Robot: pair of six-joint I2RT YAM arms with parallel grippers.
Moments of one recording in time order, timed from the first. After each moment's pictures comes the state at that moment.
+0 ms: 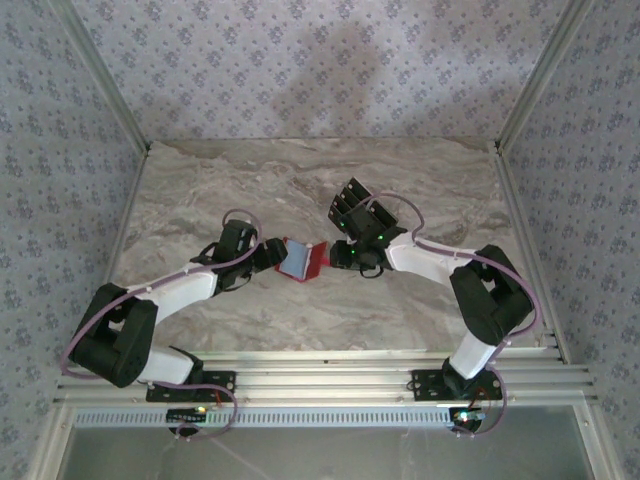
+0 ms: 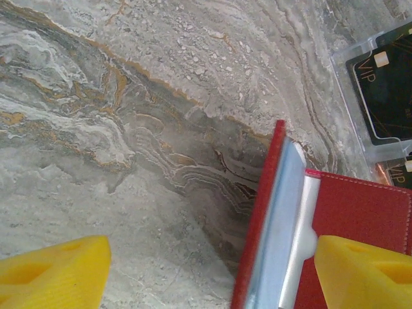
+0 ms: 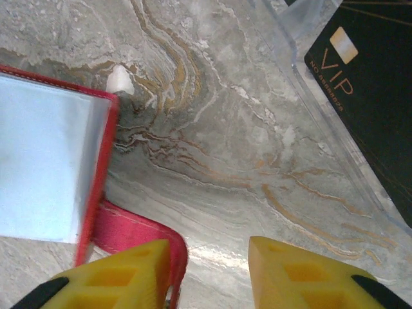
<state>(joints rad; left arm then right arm) -0.47 1.38 0.62 -0.04 0.08 -0.77 0.67 1.67 1.01 -0.37 -0.08 0.64</state>
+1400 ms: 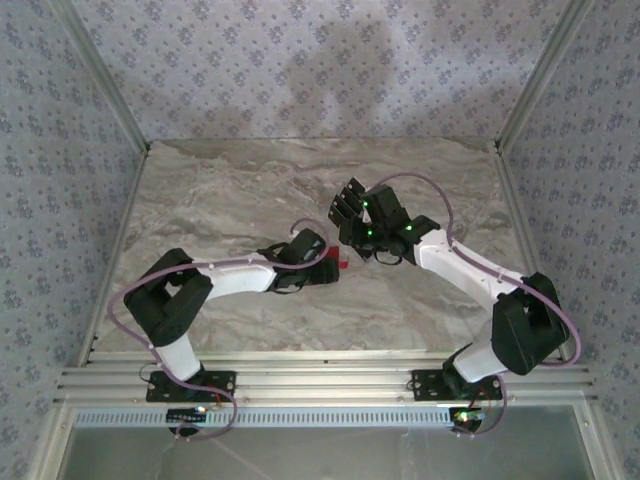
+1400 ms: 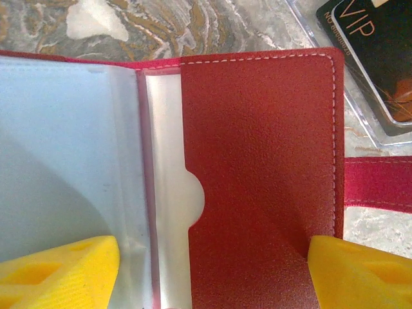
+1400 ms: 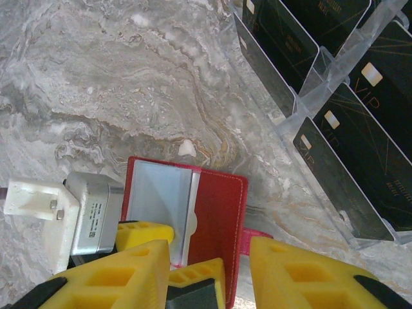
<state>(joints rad) -0.86 1.73 0.92 -0.16 -0.05 -0.82 0.59 1.46 1.06 -0.43 -0.11 0.63</state>
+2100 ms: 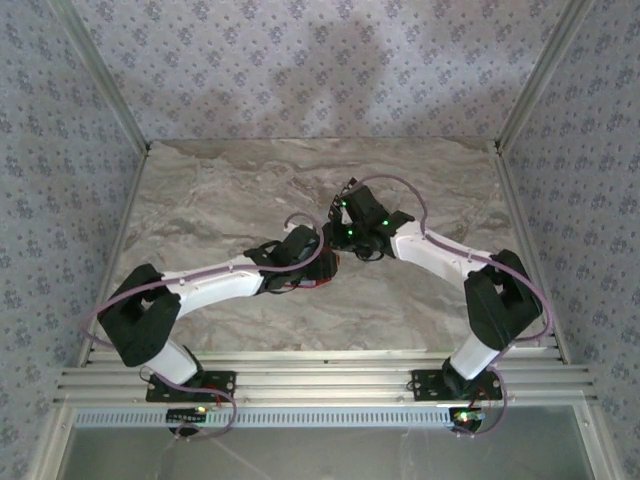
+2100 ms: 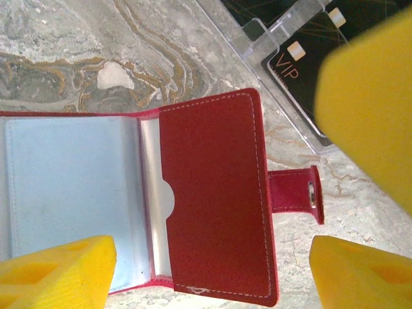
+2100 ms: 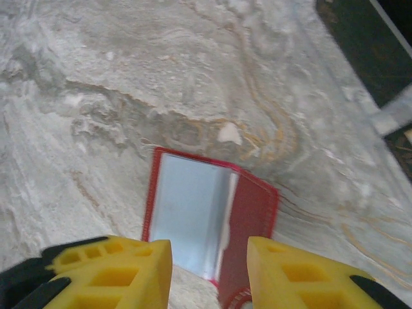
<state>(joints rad) -0.89 1.55 0.91 -0.24 -0.12 -0.80 0.66 1.64 1.16 -0.39 -0.20 0.65</state>
